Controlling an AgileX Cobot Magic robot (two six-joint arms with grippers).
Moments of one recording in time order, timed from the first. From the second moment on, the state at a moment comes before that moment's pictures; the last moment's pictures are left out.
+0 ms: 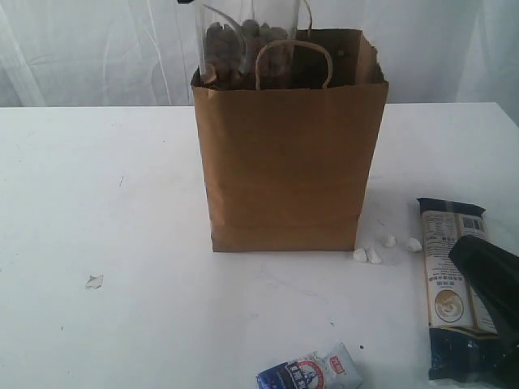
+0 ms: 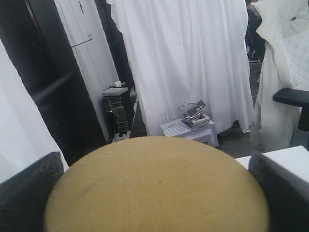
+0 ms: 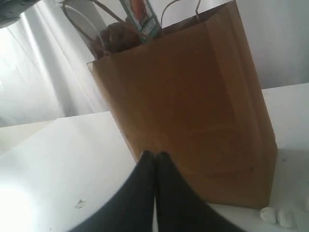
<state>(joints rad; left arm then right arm) -0.30 1.89 -1.86 -1.59 1.32 1.84 0.03 0.41 -0.01 -1.05 -0.64 1.37</state>
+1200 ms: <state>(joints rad) -0.32 1.97 -1.86 -1.51 1.32 1.79 0.03 0.41 -0.01 -1.05 -0.67 1.37</state>
